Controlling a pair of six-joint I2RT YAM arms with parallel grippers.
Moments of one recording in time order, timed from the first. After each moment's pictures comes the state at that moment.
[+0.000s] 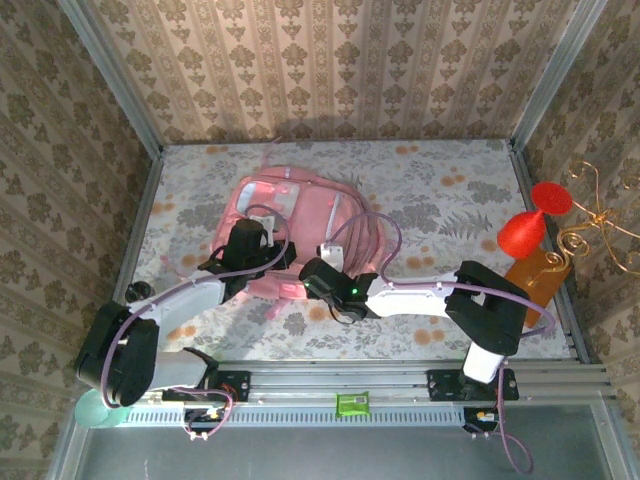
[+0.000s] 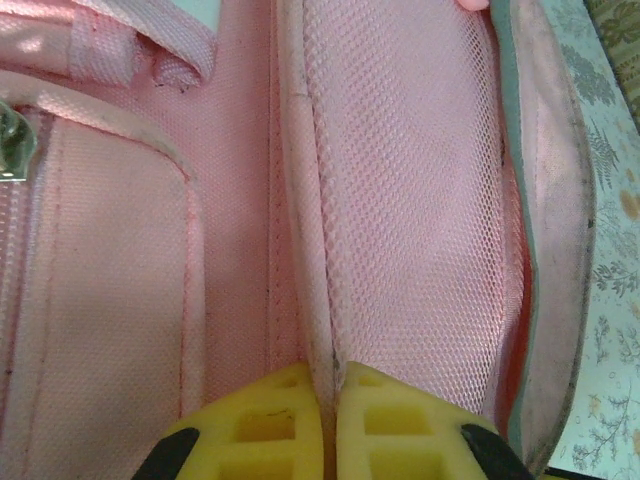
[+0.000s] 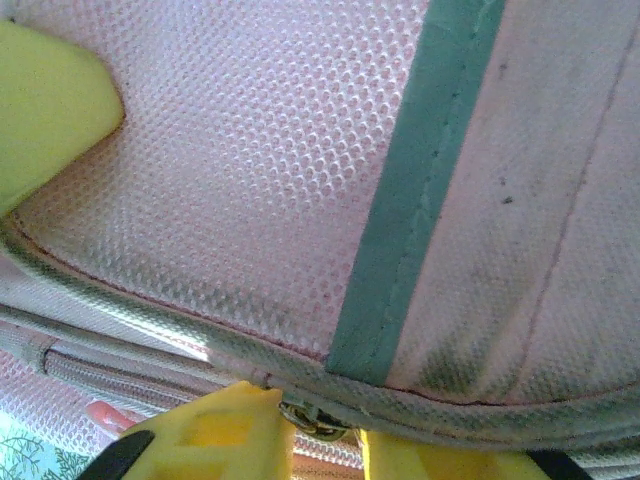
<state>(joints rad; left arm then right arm) -0.54 1.28 0.60 0.05 0.24 -0.54 1.04 1.73 0.96 -0.05 0.42 0.95</state>
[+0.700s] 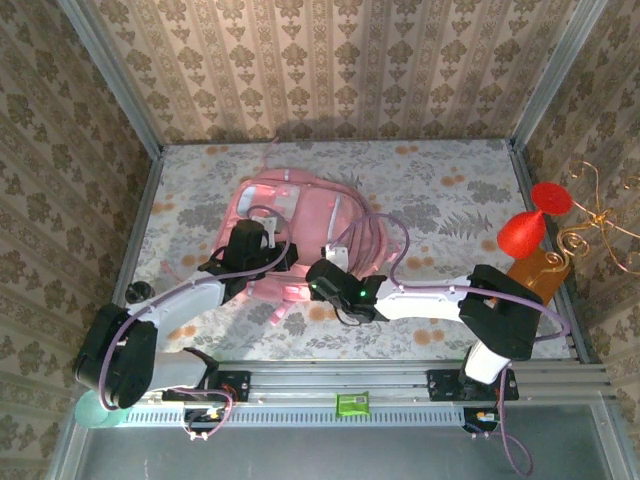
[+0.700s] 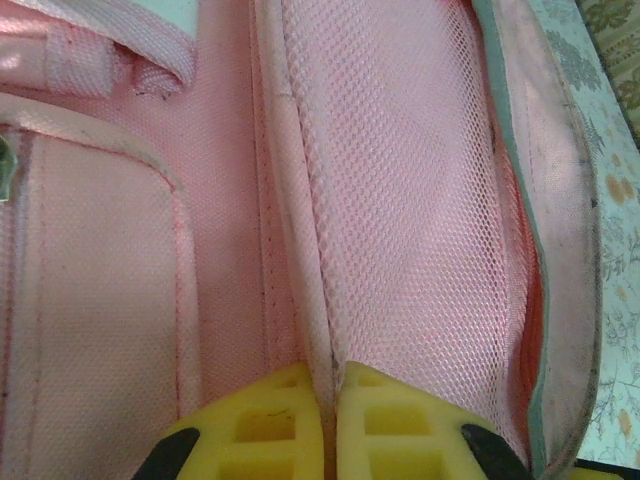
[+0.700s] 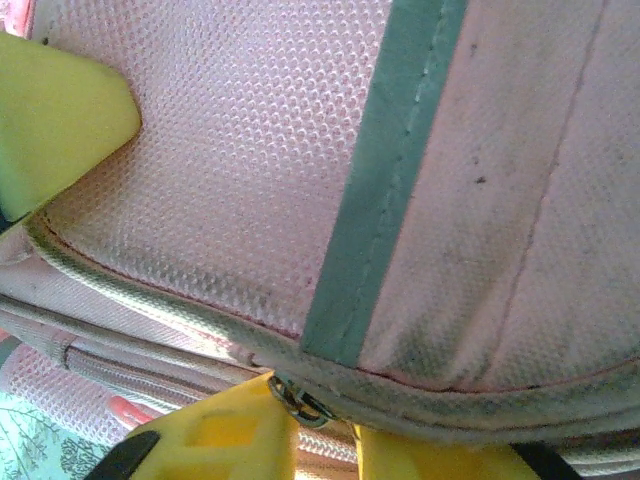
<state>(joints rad) -0.55 1.26 0.60 0.04 0.26 -0.53 1.04 1.66 0.90 -0.05 0.39 0.94</state>
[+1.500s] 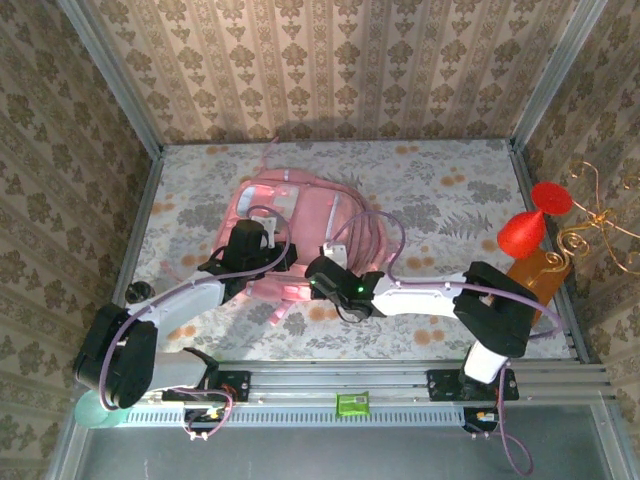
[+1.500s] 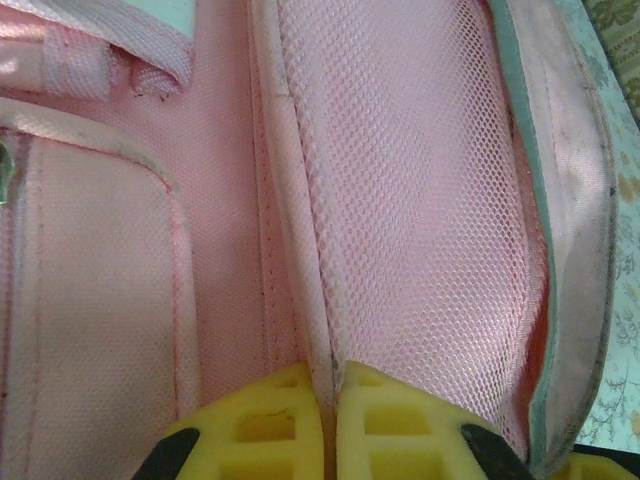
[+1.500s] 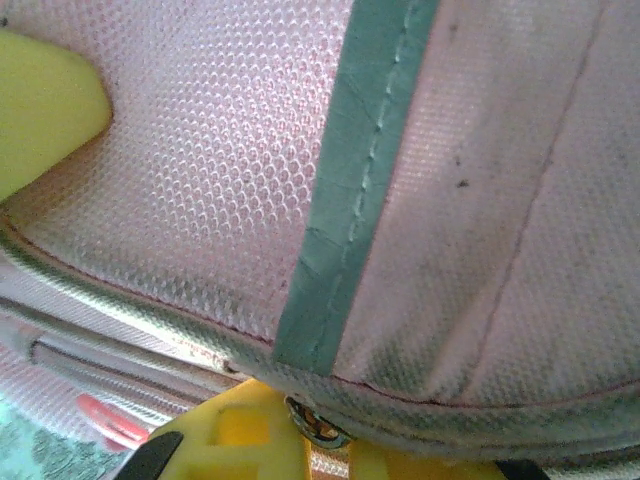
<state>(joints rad) -0.55 1.26 0.60 0.04 0.25 -0.51 1.00 1.65 0.88 -0.03 0.33 0.87</state>
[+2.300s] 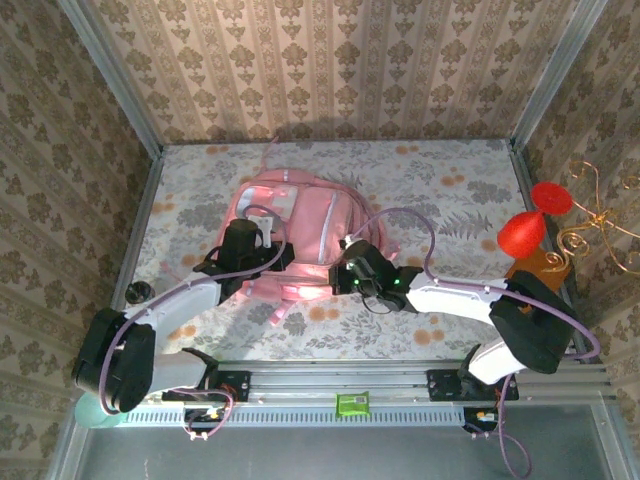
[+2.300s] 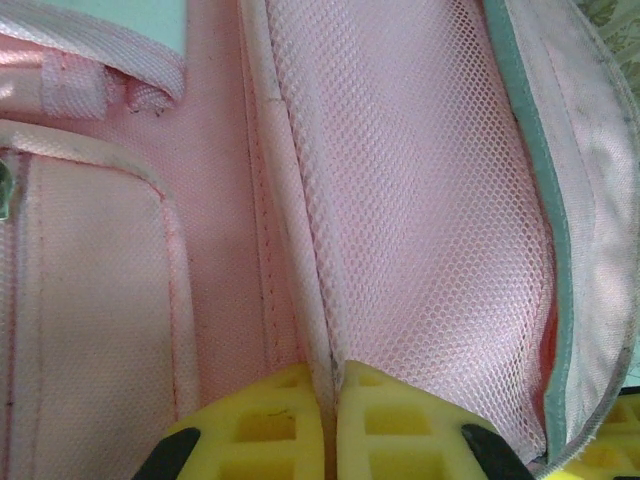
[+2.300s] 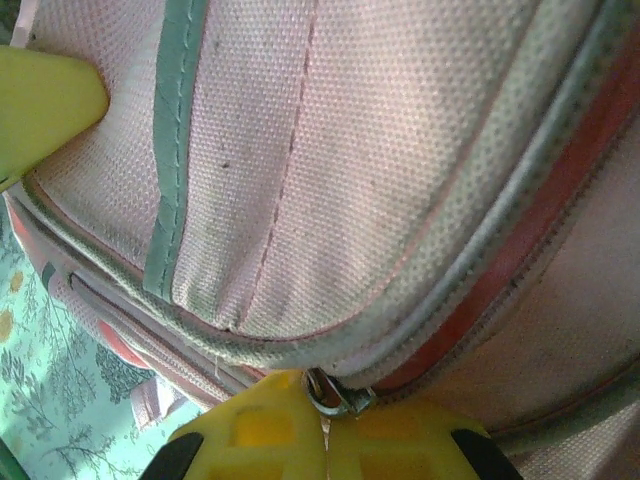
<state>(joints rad) -0.50 1.24 0.59 0.03 0.31 -0.48 0.83 1.49 0.73 0.05 0.01 0.70</state>
